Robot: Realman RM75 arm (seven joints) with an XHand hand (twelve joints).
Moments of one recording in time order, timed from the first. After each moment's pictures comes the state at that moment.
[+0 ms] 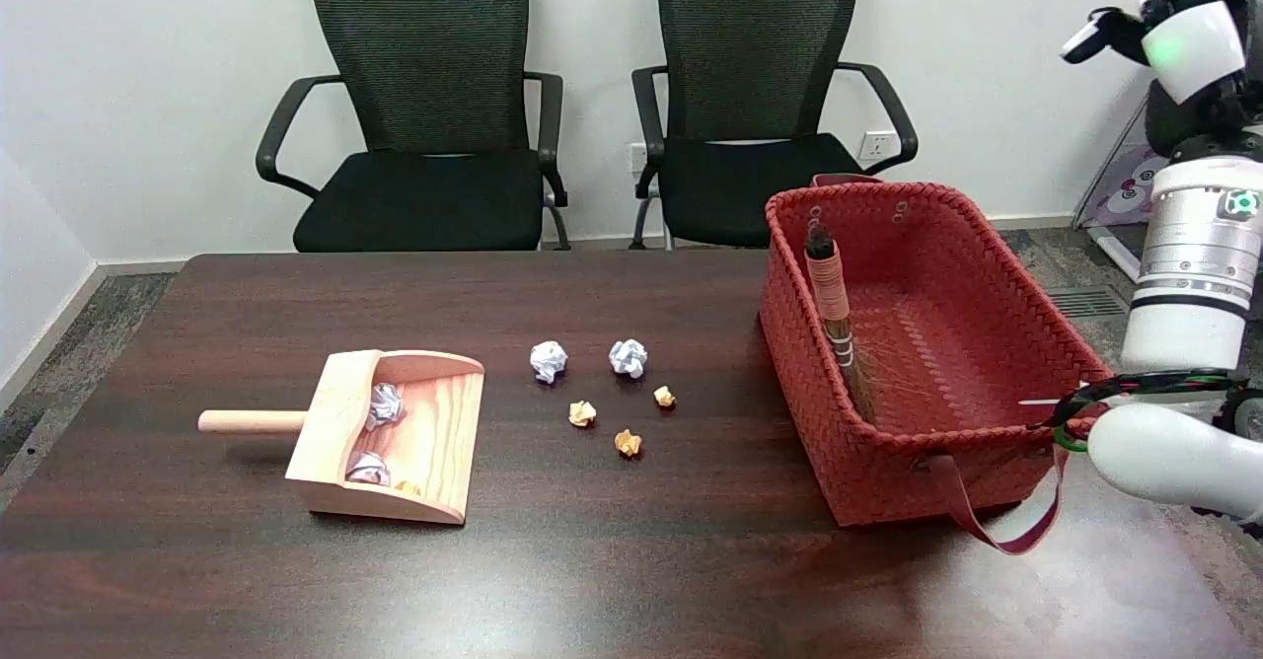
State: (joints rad) arm -0.04 -0.46 1.04 -1.69 -1.41 1.52 0.77
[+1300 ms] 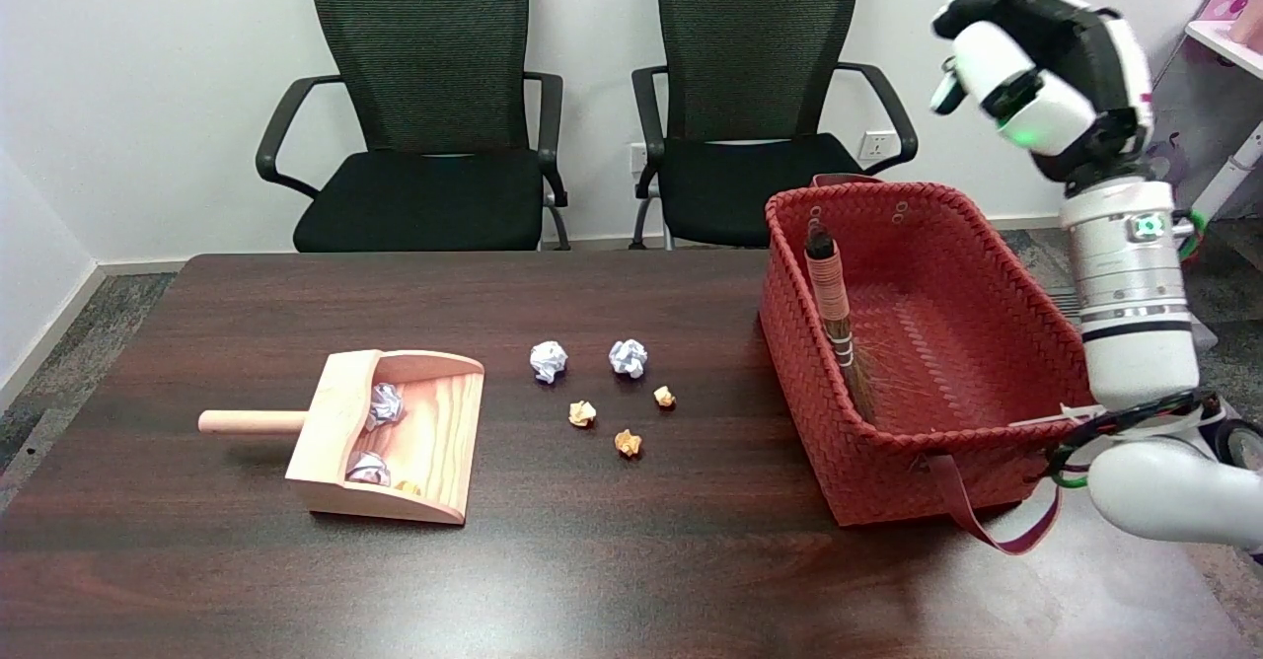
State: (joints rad) arm -0.05 -0.45 0.96 -1.69 -1.63 1.35 0.84
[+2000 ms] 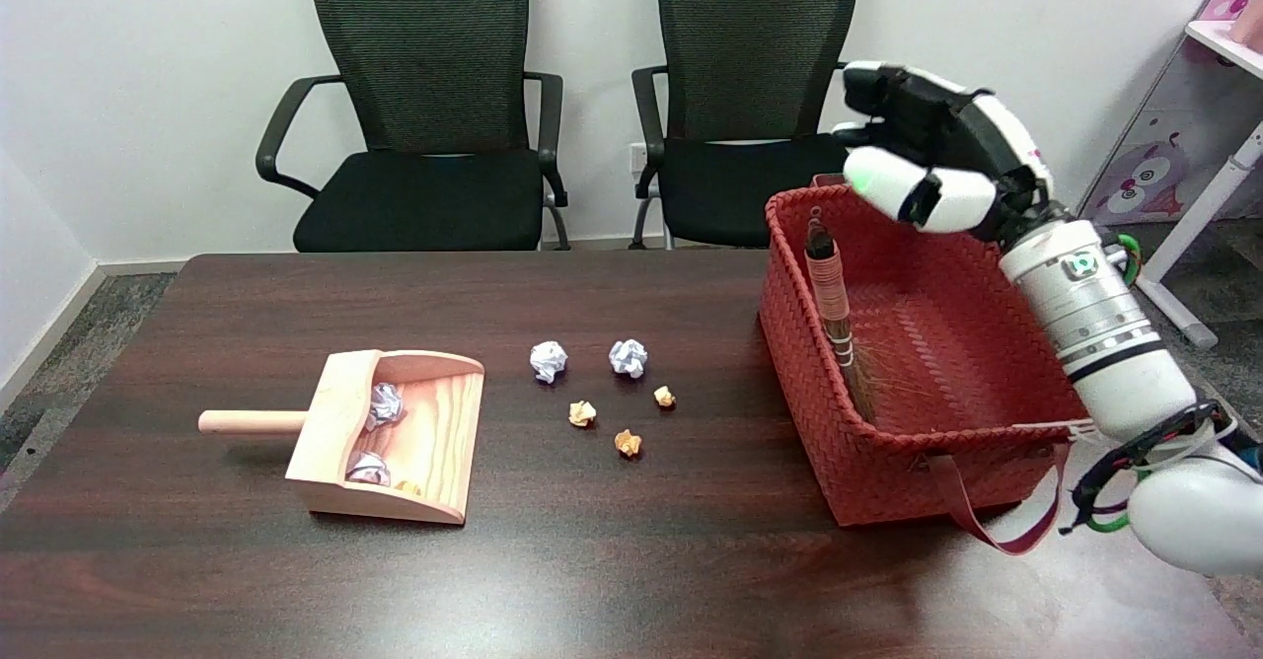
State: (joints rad) arm -0.16 -0.37 0.97 -1.76 -1.67 1.13 0.84
